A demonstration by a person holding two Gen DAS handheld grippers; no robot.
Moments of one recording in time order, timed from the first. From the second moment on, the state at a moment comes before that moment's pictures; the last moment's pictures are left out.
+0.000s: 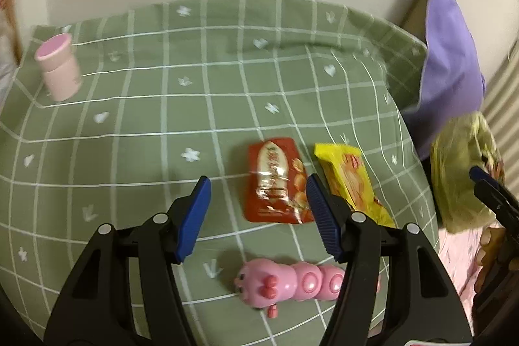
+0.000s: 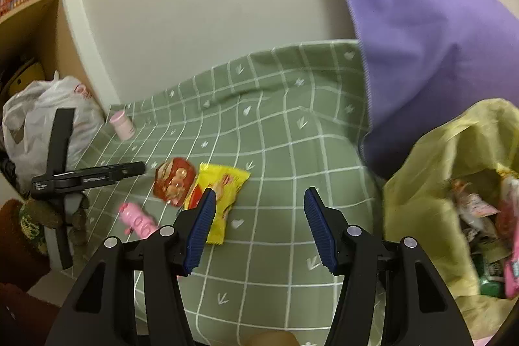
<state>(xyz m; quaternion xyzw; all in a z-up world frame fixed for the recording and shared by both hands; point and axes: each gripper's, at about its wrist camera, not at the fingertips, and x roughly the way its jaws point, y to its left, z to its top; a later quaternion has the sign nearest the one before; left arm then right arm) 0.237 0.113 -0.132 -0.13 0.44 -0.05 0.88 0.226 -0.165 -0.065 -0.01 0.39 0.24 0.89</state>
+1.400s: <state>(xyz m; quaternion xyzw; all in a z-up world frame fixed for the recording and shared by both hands) 0.197 0.185 -0.134 -0.18 0.45 0.01 0.88 0.258 -0.083 -0.151 0.03 0.47 0.28 0.83</state>
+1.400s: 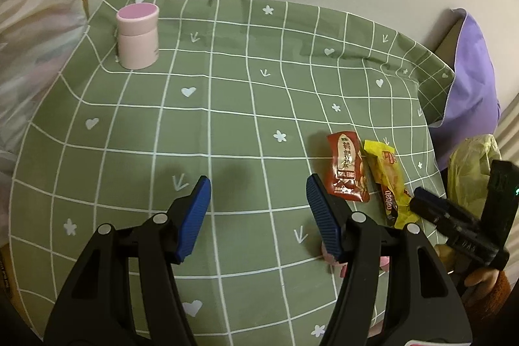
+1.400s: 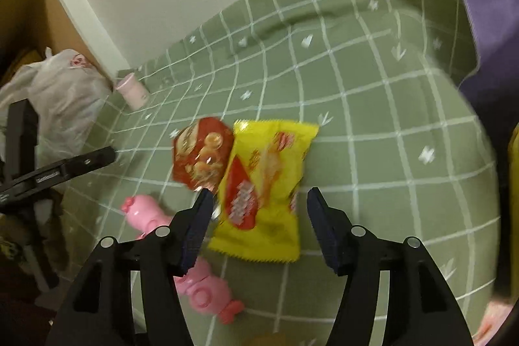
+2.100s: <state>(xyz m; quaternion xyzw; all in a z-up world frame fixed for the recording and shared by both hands) 0.216 0.155 -0.131 -0.15 0.45 -0.03 0.88 0.235 -0.107 -0.108 -0.06 0.41 0.25 0.88</state>
